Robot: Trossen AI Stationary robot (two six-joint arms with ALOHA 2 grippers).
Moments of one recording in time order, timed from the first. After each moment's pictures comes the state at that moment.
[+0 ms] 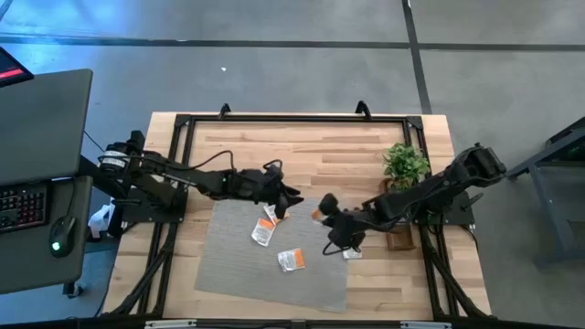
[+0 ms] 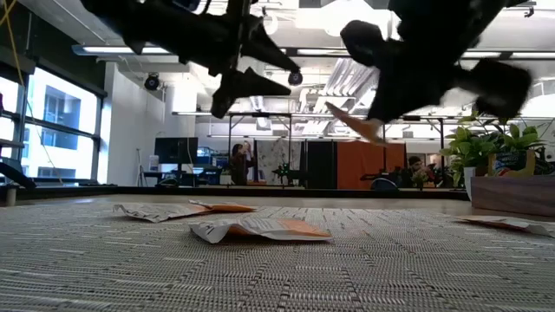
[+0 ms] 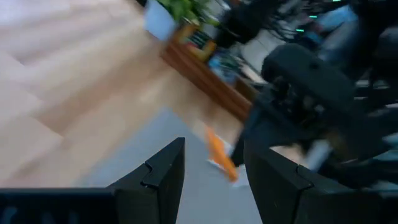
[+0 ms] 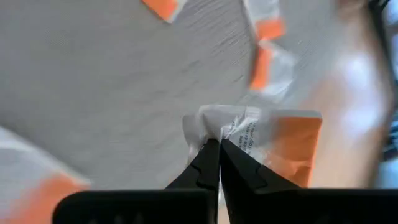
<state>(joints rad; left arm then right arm) -0.07 1.52 0.80 0.42 -0.11 -0.71 0.35 1.53 0.89 -0.28 0.34 -0.69</state>
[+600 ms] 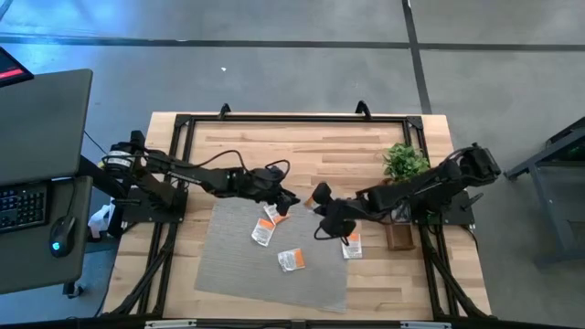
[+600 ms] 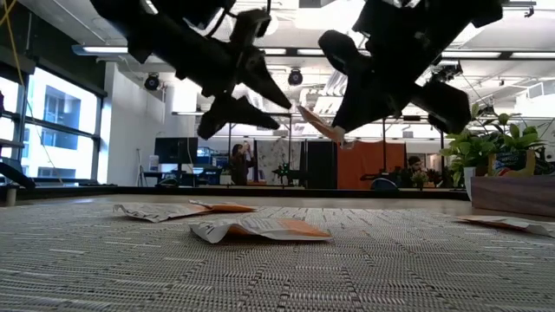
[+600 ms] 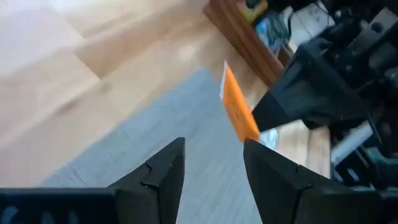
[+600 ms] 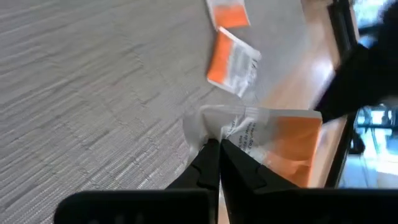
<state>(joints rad) -0.03 1.56 0.83 0.23 -0.06 -0.84 0.24 1.57 0.89 -0.16 0.33 -0.78</state>
